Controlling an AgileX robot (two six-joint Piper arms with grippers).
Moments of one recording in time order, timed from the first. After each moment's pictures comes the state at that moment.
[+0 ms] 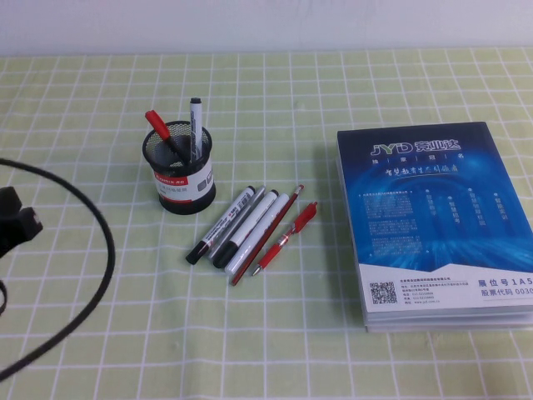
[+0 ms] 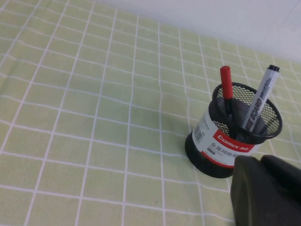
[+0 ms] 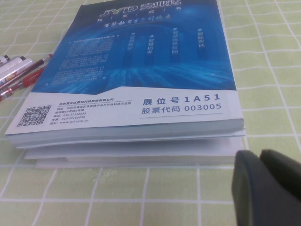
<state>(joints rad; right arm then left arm) 0.13 -0.01 0.03 0.14 0.38 0.03 -0.10 0.85 -0.52 -0.61 0.17 0.35</state>
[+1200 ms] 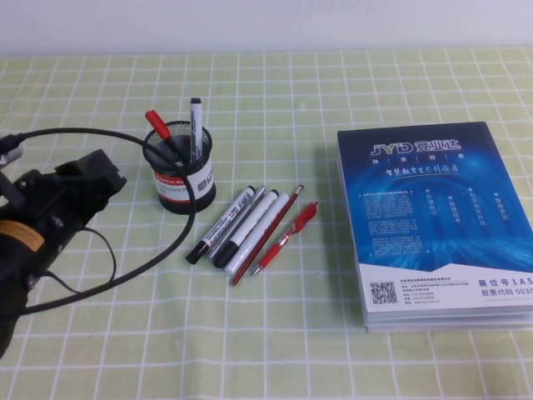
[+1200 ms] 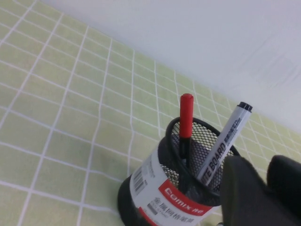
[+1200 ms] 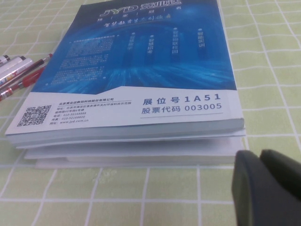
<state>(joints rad) 0.13 -0.01 0.03 0.14 0.38 0.03 -0.28 1.34 -0.51 -0.01 -0.53 -0.50</state>
